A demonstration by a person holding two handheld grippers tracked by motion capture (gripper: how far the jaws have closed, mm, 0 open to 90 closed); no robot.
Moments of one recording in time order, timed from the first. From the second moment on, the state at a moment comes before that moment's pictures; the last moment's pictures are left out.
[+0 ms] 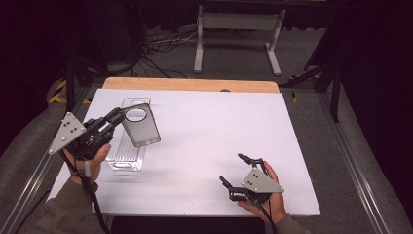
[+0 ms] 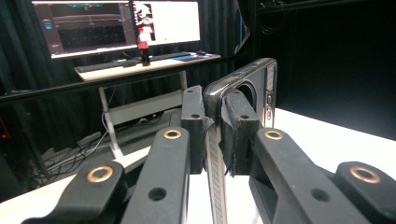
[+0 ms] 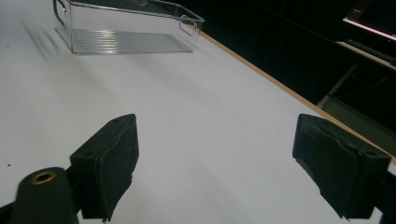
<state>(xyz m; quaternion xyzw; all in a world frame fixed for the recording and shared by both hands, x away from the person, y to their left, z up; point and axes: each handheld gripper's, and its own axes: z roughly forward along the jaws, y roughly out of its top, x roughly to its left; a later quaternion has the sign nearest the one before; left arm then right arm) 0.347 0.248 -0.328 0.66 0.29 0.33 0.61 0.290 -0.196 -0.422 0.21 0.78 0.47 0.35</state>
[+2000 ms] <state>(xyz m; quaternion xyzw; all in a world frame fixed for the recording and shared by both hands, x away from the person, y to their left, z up) 0.423 0.272 -0.306 0.68 0.31 0.36 0.56 0.295 -0.202 -0.422 0.22 0.77 0.48 0.35</state>
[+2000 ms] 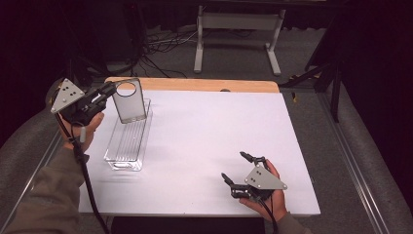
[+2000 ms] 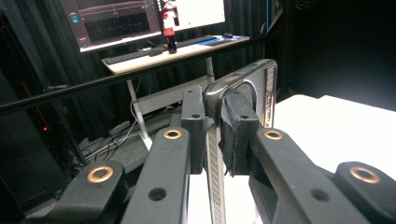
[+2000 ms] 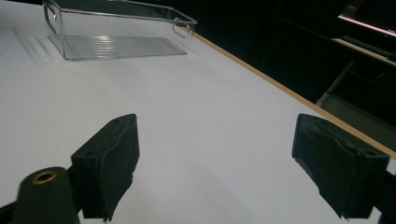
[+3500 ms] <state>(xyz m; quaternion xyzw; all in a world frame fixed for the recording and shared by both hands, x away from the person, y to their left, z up) 0.506 0.266 -0.364 0.70 0.33 0.35 0.52 0.299 -0.195 -0.432 0.21 0.79 0.47 0.33</state>
